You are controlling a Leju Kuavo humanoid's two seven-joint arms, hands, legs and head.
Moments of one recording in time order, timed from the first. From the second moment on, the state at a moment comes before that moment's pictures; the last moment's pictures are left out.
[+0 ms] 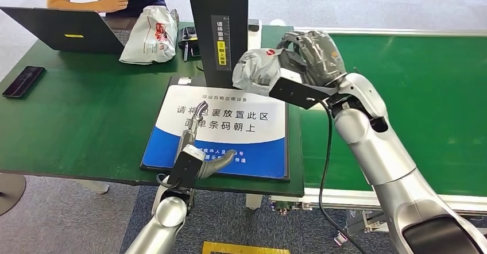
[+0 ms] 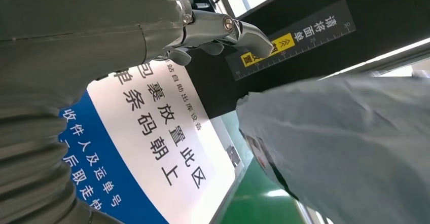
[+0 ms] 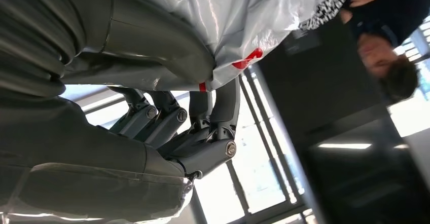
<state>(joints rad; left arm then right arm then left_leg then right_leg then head) -0.19 -0.21 -0.33 -1.11 -0.46 0.26 -0.44 -0.87 -0.15 0.53 -1.34 0.65 -0.10 -0.18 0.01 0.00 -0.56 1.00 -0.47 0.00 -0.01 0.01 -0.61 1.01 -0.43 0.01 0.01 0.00</state>
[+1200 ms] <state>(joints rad) -0.18 -0.23 -0.27 -1.14 -0.49 0.27 -0.41 -0.71 0.16 0.71 -1.19 0.57 -0.02 -0.28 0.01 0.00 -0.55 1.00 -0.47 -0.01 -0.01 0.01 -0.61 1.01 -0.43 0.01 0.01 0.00</state>
